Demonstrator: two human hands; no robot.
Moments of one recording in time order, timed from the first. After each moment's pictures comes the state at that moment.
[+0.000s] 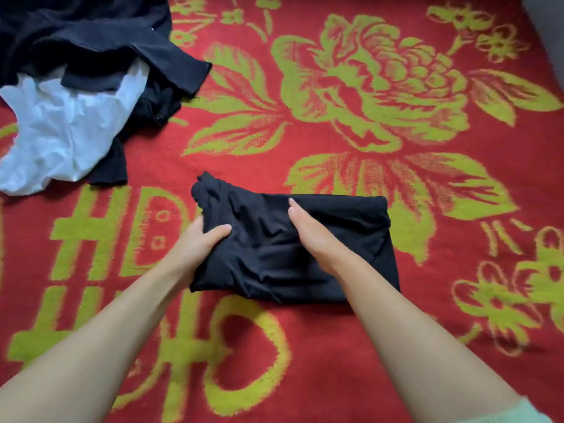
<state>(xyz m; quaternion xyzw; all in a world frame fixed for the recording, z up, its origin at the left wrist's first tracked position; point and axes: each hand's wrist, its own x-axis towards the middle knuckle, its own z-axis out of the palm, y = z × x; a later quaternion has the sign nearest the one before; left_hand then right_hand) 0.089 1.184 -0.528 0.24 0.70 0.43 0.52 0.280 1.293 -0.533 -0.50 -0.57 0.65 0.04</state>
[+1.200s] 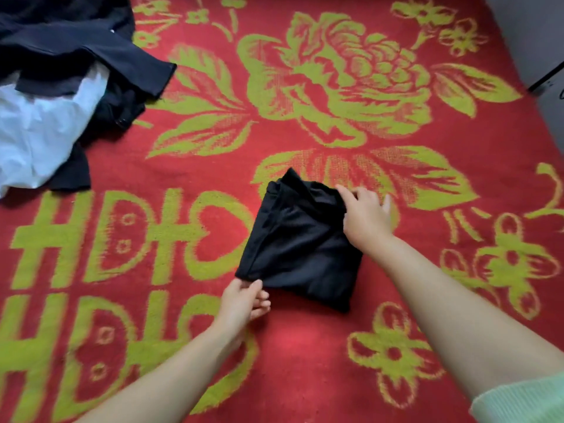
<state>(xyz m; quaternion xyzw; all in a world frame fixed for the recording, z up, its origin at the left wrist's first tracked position) 0.241 1.167 -0.548 0.02 0.71 0.41 0.56 0.401 1.359 -0.514 -0.58 -0.80 0.12 -0.11</state>
